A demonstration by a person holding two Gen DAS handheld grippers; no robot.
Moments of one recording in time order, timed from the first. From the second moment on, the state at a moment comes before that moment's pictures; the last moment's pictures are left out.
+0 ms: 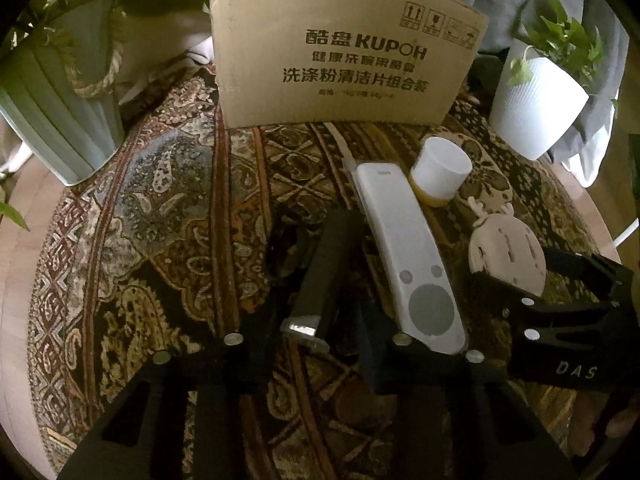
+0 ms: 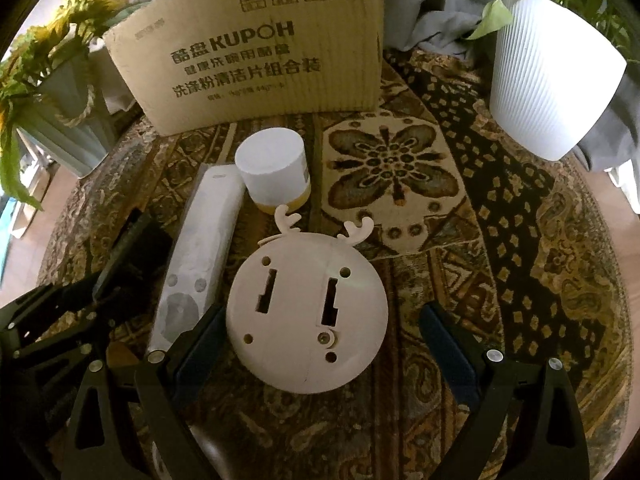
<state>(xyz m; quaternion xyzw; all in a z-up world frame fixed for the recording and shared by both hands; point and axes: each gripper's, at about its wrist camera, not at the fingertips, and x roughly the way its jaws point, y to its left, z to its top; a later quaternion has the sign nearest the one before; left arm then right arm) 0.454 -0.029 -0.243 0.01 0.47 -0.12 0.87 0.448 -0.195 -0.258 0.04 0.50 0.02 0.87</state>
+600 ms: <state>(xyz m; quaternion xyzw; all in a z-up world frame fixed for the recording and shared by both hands) 0.438 -0.028 -0.226 -0.01 0.45 -0.12 0.88 0.440 -0.194 -0.246 0.03 0.48 0.04 0.88</state>
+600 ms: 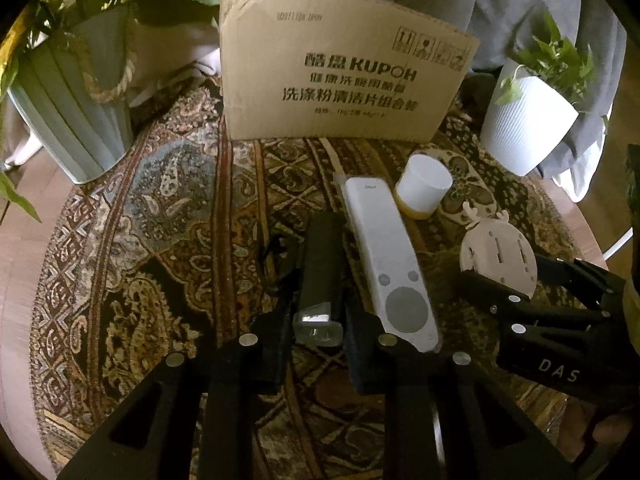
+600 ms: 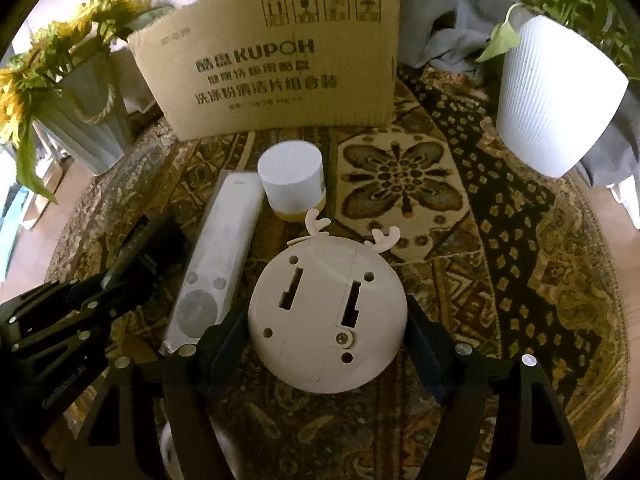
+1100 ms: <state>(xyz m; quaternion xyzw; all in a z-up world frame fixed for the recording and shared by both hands) 0.423 -0.026 -0.179 -0.01 0.40 -0.12 0.91 0.424 -0.192 -0.196 0.02 0.41 0.05 0.91</state>
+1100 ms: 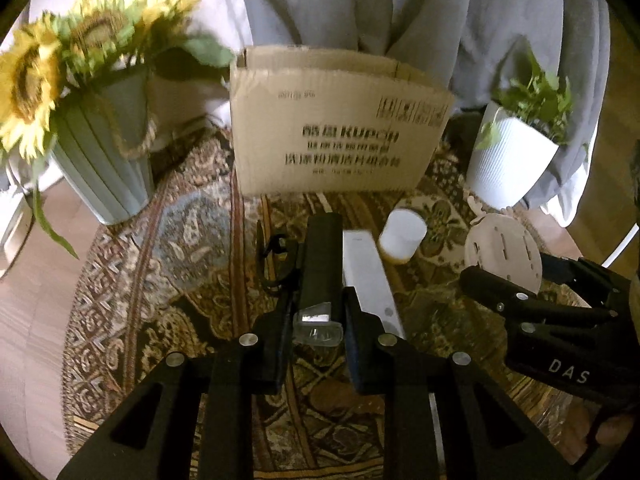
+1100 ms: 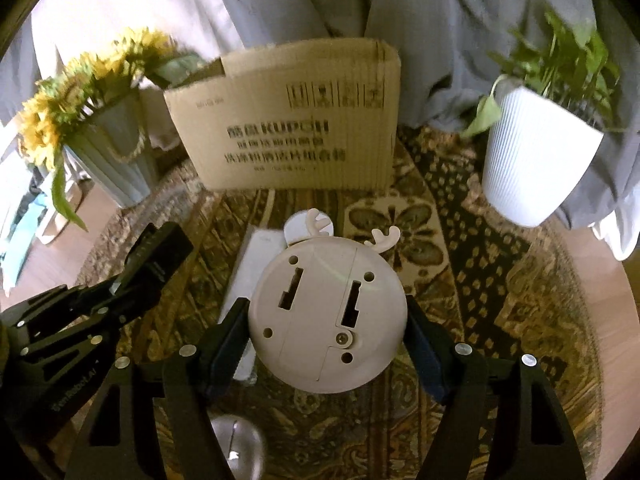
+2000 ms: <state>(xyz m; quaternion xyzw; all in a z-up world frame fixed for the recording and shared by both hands) 0.423 -0.029 -0.082 0.00 0.26 -0.11 0.96 0.415 -0.194 -0.099 0.03 0.27 0.06 0.96</state>
